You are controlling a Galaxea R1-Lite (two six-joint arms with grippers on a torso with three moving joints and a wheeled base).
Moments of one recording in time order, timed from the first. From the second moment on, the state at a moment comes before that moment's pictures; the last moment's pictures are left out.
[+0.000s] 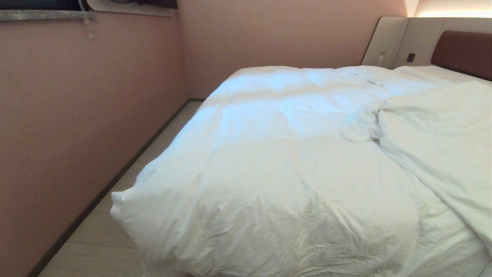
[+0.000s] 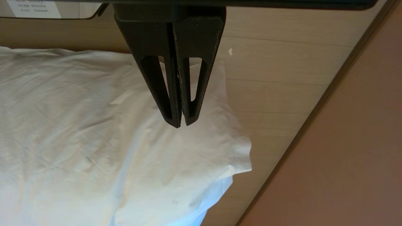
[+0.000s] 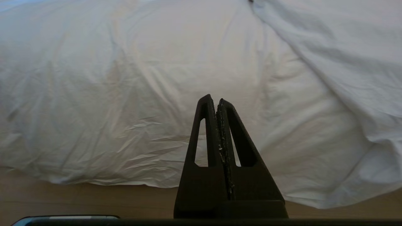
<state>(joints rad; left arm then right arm) -0.01 0.00 -0.02 0.05 0.01 0.03 0.00 0.00 0.00 0.01 0.00 0.01</state>
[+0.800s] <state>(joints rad) 0.00 0.00 -0.02 0.05 0.01 0.03 0.00 0.00 0.00 0.01 0.00 0.01</state>
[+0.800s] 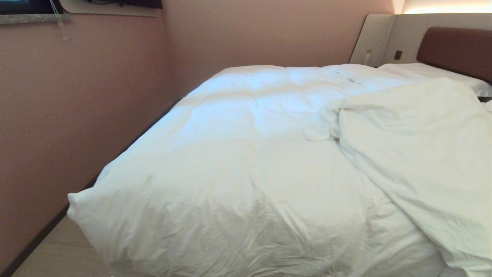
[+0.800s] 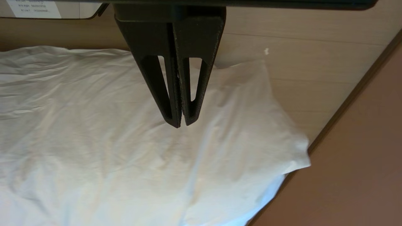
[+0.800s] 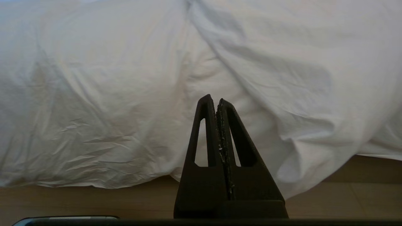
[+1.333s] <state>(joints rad) 0.00 0.00 -0.02 0.05 0.01 0.02 0.00 0.00 0.00 0.01 0.00 0.01</state>
